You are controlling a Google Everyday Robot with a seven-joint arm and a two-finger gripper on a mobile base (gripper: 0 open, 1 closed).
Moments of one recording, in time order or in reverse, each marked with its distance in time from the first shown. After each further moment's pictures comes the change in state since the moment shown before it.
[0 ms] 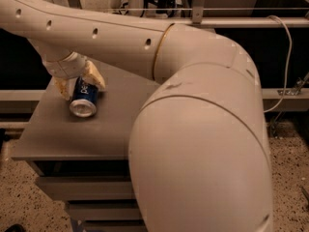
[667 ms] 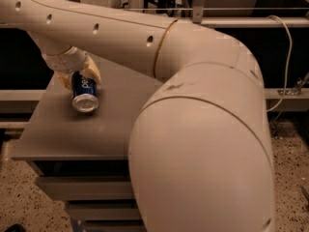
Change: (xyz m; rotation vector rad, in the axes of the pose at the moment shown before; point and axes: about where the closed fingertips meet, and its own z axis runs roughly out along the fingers) arm -0.013 -0.002 -0.013 -0.018 -0.045 -0.017
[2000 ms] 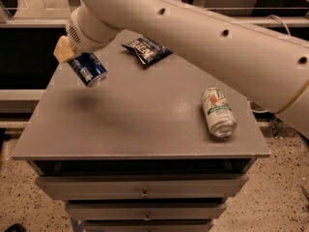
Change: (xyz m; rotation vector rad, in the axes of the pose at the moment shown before) arm -0.029 -0.013 -0.091 -0.517 -0.597 -0.462
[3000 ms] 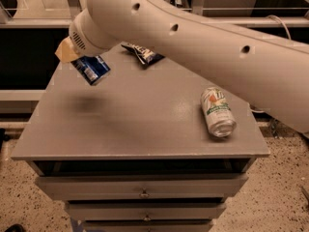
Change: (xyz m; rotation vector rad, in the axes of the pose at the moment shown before) arm -0.001 0.000 -0.018 0.050 -0.104 -0.115
